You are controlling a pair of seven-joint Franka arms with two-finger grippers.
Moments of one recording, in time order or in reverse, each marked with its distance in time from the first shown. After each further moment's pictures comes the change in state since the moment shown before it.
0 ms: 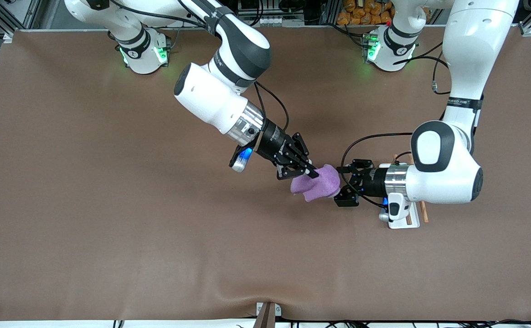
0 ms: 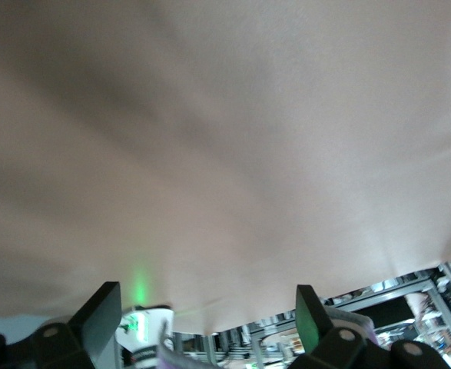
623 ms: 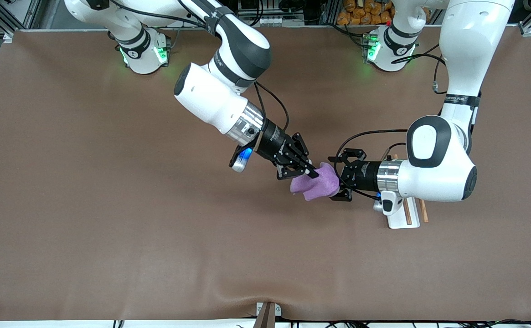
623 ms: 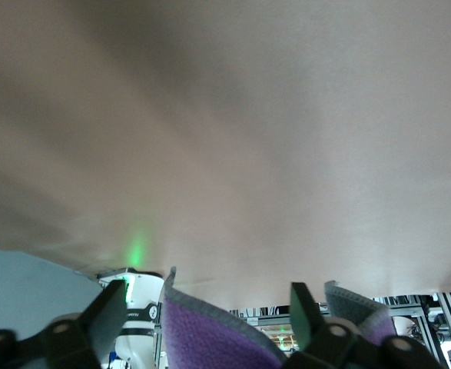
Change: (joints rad) left arm -0.012 -0.009 0.001 0.014 0.000 -0.085 -0.198; right arm 0.000 0.000 0.000 0.000 0.000 0.000 0.000
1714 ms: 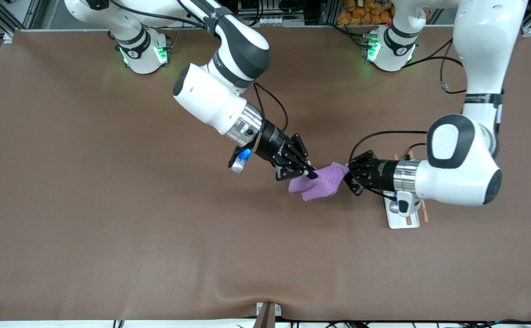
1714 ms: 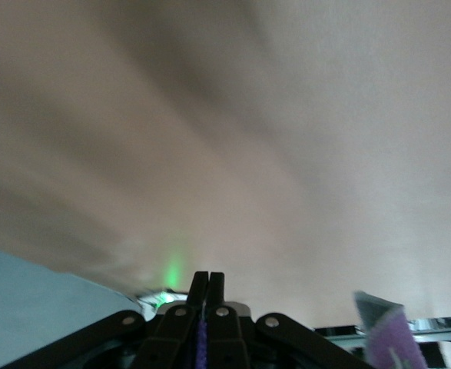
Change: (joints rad) left arm 0.057 -0.005 0.013 0.086 0.155 -0.154 0.055; right arm -0.003 0.000 -0.004 0.000 0.000 0.000 0.001
